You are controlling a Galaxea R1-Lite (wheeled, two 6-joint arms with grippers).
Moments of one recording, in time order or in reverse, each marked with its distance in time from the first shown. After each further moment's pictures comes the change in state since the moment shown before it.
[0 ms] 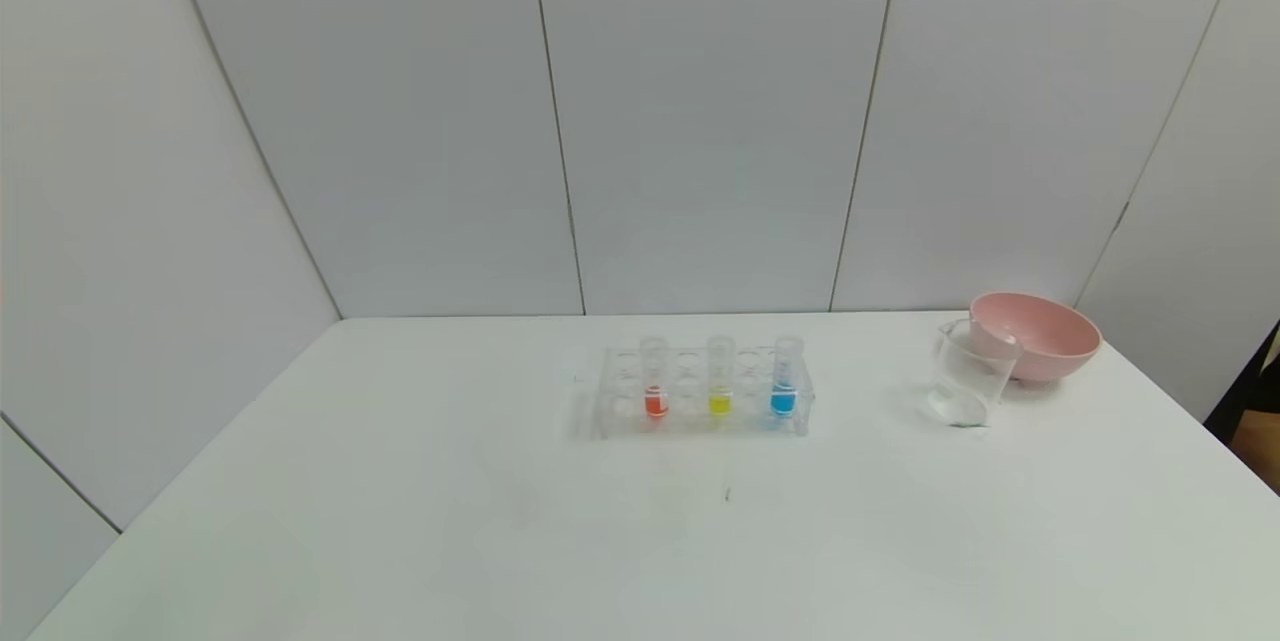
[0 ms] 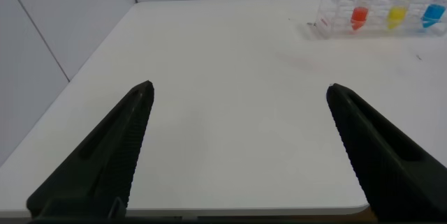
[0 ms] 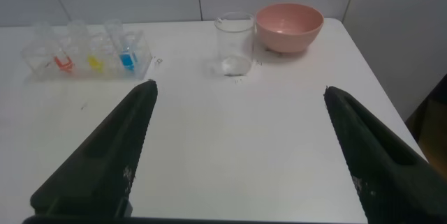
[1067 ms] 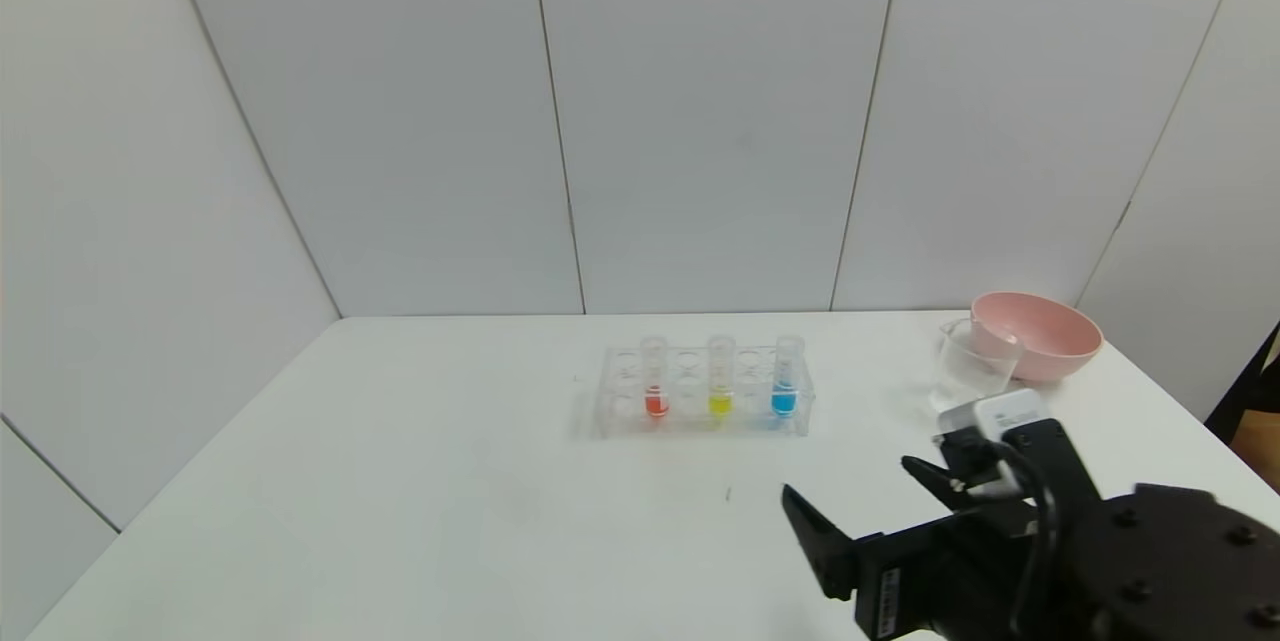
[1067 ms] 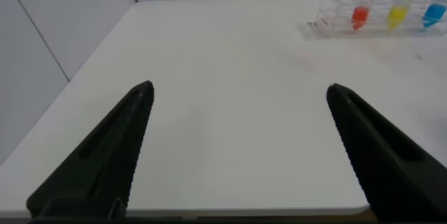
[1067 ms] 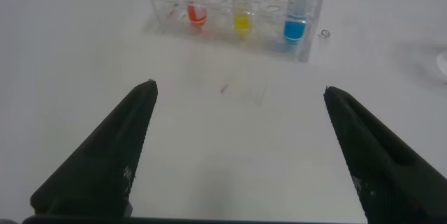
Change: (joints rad) left arm 0.000 0.000 0.000 0.000 0.000 0.000; right arm 0.954 1.074 -0.218 -0.598 -0.617 0.220
